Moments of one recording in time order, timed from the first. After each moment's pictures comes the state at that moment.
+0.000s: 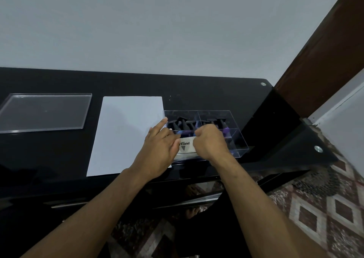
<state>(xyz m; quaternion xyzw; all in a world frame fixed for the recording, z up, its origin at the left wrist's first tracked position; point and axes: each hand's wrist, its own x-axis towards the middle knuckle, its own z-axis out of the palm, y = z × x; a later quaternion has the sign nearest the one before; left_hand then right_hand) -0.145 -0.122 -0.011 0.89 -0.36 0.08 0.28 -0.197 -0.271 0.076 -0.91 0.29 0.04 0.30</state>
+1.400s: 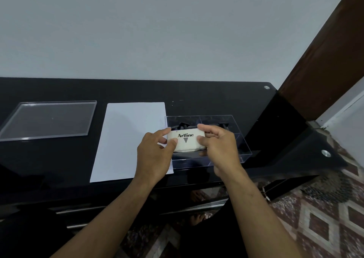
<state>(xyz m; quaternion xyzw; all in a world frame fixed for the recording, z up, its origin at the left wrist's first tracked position) -0.169 -0.125 0.025 0.83 -0.06 0.02 0.56 -0.215 -0.286 0.067 -0.70 0.25 -0.12 0.66</state>
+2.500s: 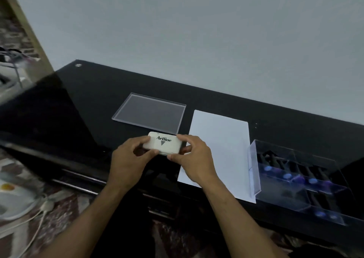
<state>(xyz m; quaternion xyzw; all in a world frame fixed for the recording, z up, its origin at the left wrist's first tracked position) -0.152 0.136 0.007 0.84 0.07 0.14 0.52 -0.133 -0.053 0.040 -0.84 -0.02 0.02 0.54</state>
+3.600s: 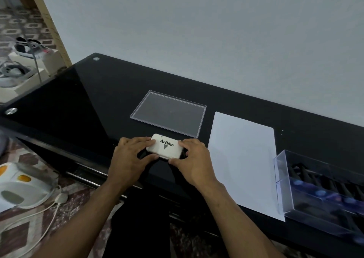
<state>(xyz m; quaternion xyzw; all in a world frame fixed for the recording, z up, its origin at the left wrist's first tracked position) -0.125 0.204 -0.036 0.93 0.03 0.16 0.33 -0.102 0.002 0.001 -0.92 -0.08 0.00 0.37</state>
